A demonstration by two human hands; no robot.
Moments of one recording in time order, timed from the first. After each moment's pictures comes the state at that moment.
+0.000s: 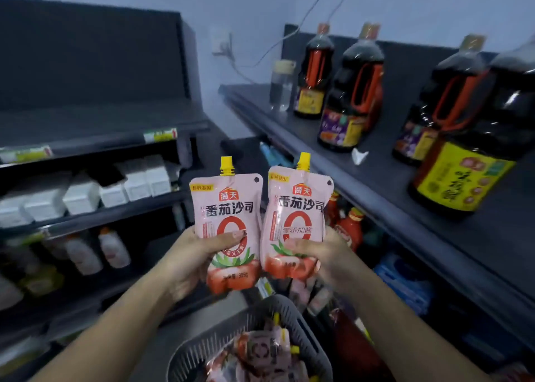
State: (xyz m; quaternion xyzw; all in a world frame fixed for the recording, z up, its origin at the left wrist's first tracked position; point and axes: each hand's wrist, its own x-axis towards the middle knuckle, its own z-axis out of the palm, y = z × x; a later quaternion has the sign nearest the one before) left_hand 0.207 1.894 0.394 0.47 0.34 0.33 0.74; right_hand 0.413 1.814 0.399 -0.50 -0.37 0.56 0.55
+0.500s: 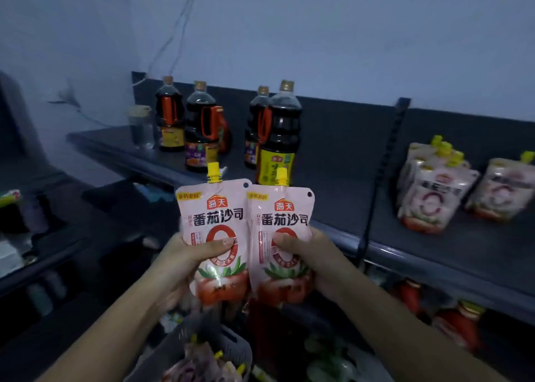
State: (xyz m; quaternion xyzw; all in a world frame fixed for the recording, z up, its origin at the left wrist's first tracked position) left_hand 0.257 1.782 0.467 0.58 0.14 0.19 0.78; right_hand 0.394 1.619 0.469 -0.58 -0.25 0.36 0.69
